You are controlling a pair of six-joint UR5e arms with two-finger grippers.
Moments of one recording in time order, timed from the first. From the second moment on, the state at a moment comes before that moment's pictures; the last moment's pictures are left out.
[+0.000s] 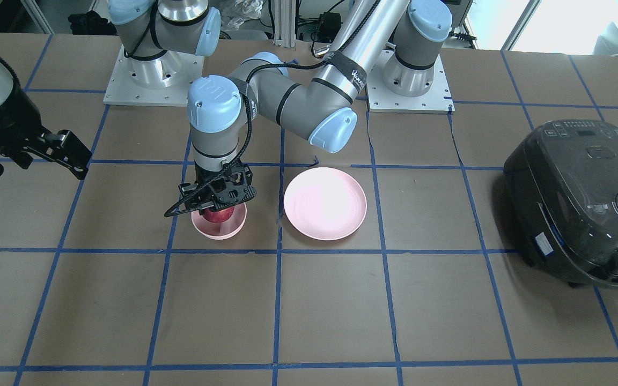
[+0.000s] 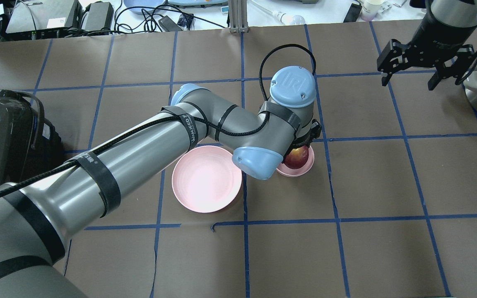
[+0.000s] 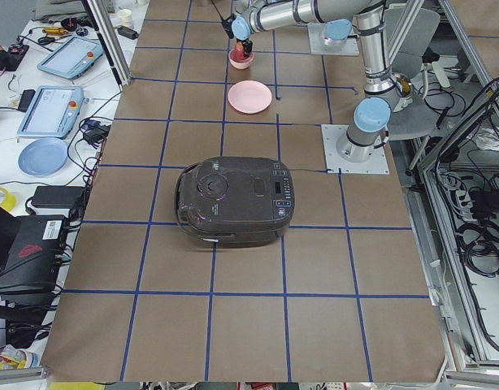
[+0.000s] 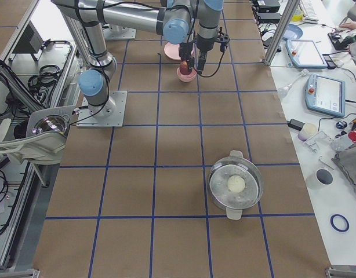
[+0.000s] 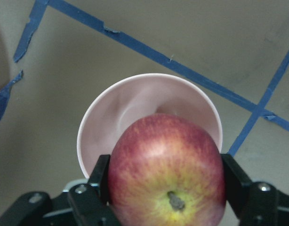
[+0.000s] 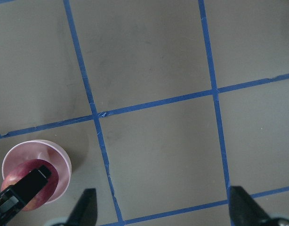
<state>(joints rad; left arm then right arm) -2.16 -2.11 -1.57 -0.93 1.49 -1.08 1.38 -1.50 1.57 -1.62 -1.59 0.00</state>
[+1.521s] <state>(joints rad) -1.88 -1.64 -1.51 -1.57 1.54 -0.36 1.52 -1.59 1.57 -1.63 -1.59 0.00</state>
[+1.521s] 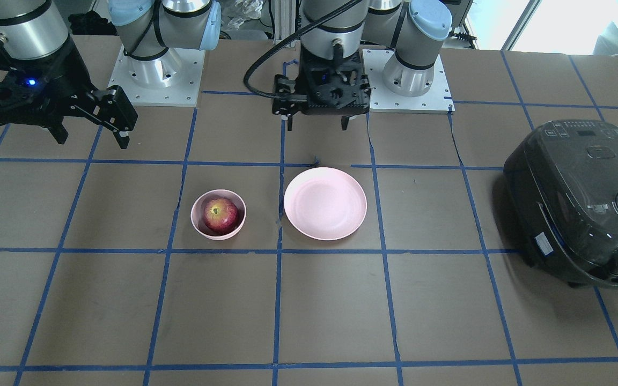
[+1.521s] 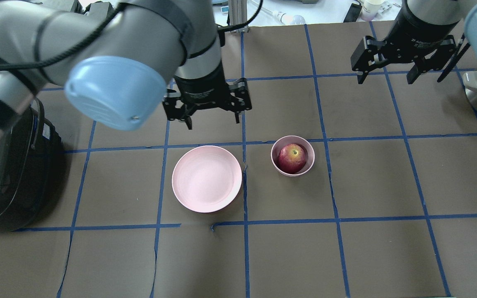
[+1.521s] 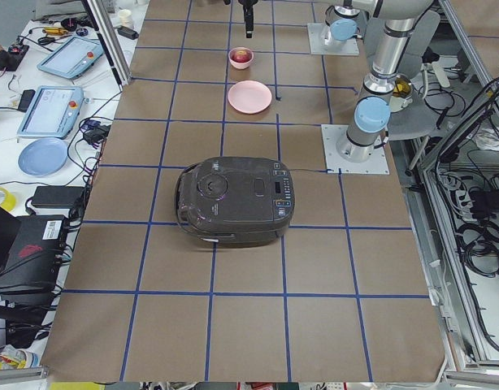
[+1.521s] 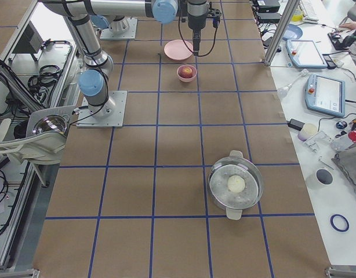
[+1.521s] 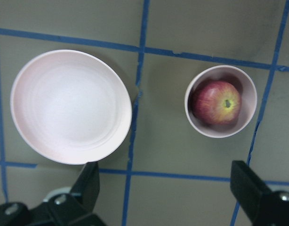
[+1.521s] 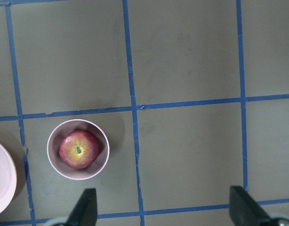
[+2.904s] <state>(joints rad) -1.62 -1.56 -1.52 -1.53 1.53 -0.16 1.53 -1.60 1.57 -1.62 -1.60 0.00</state>
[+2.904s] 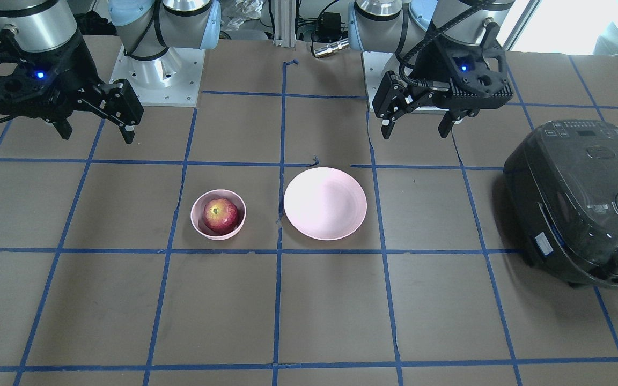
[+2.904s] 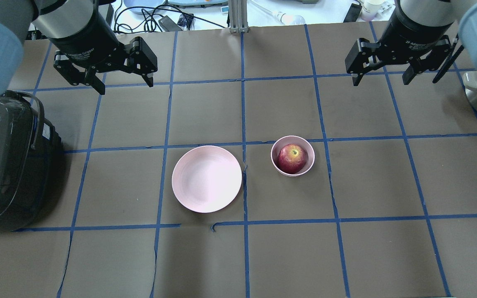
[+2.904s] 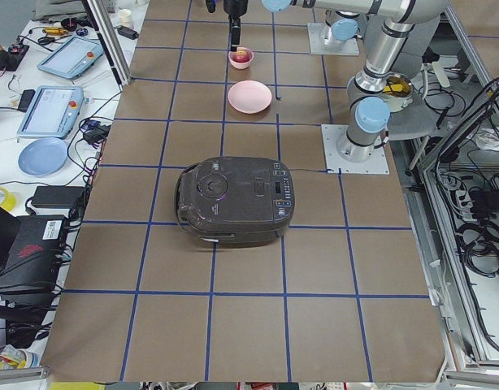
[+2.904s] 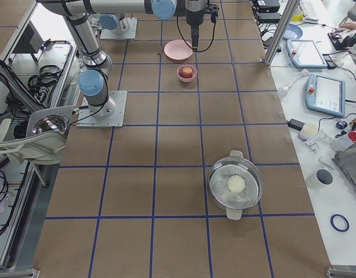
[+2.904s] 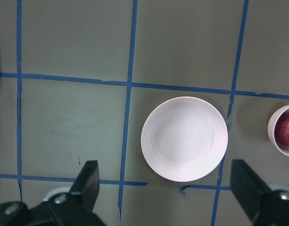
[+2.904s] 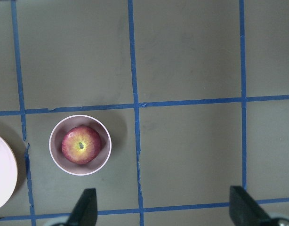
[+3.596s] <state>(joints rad) -1.63 -1.56 -1.53 -1.53 1.53 -0.16 1.53 -1.60 1.57 -1.62 -1.60 -0.01</state>
